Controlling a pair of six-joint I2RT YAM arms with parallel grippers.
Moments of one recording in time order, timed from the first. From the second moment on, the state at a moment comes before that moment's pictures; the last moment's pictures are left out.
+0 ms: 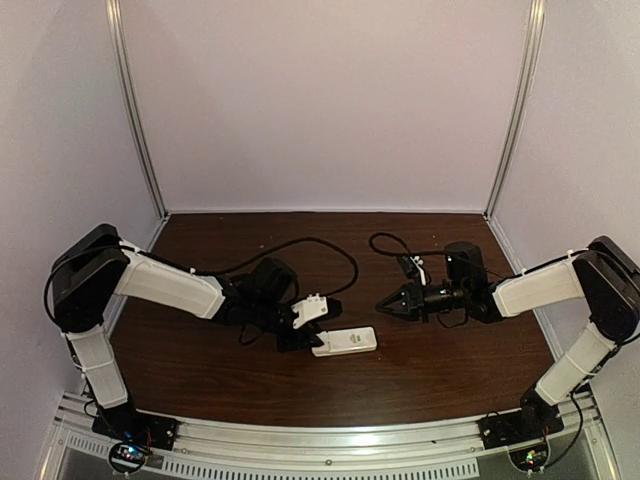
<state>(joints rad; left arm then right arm) -0.92 1.82 0.96 0.02 0.32 0.44 0.51 1.56 0.60 0.47 -0.87 0.86</state>
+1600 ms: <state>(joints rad) -0.93 1.64 0.78 0.04 0.16 -0.28 0.52 1.67 0.62 0.24 -0.74 0.66</state>
